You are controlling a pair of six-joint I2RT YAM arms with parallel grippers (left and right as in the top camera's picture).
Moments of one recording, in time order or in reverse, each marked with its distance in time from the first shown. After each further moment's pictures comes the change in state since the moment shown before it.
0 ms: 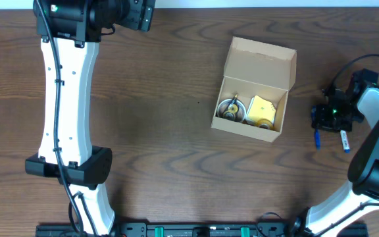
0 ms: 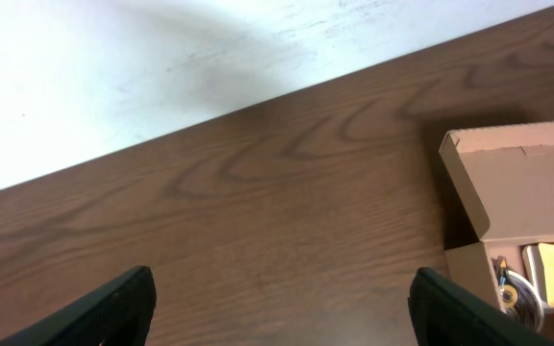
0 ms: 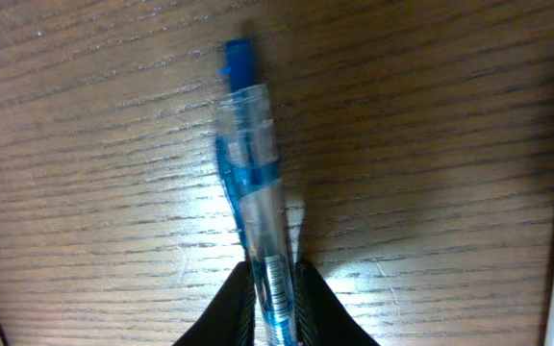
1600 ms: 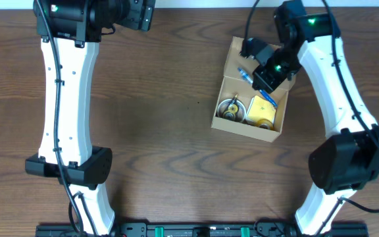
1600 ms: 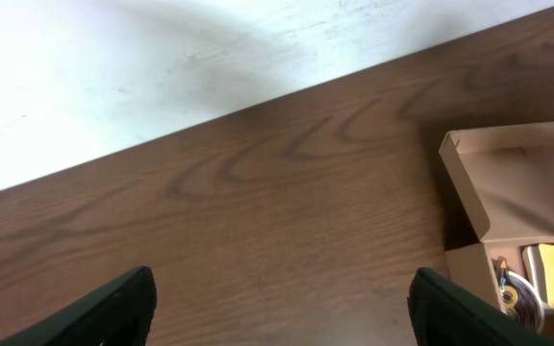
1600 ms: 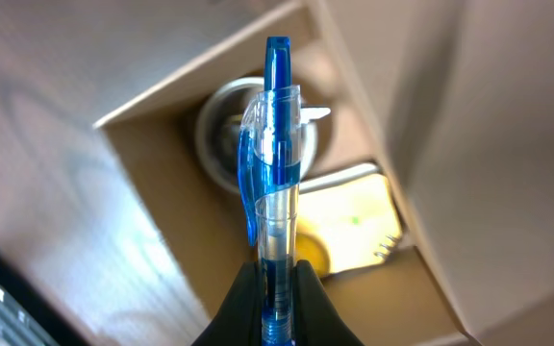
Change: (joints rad) left arm 0.000 0.000 0.000 0.002 0.000 0.000; right arm 0.577 0.029 0.710 -0.639 -0.107 -0.449
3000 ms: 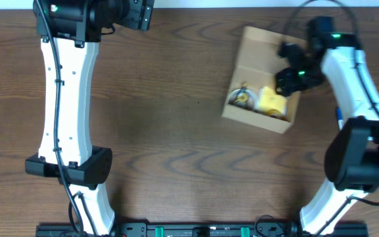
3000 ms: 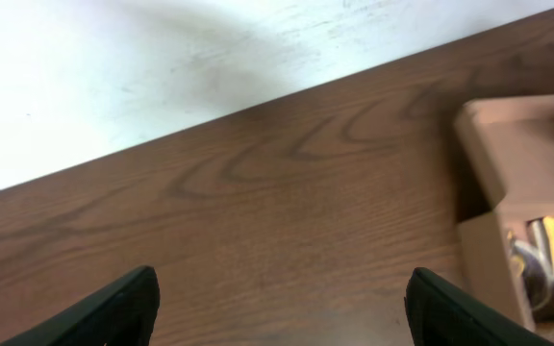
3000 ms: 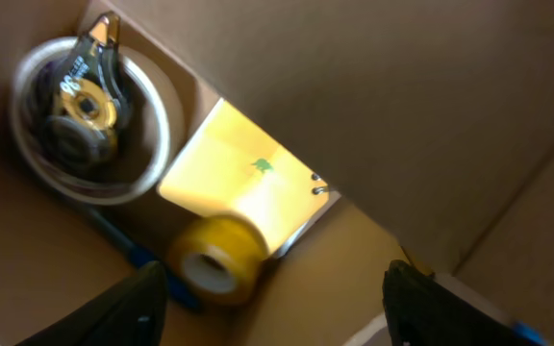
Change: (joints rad) left arm 0.000 0.000 0.000 0.001 -0.008 -0.003; right arm -0.236 0.000 -0.245 0.306 0.145 0.289
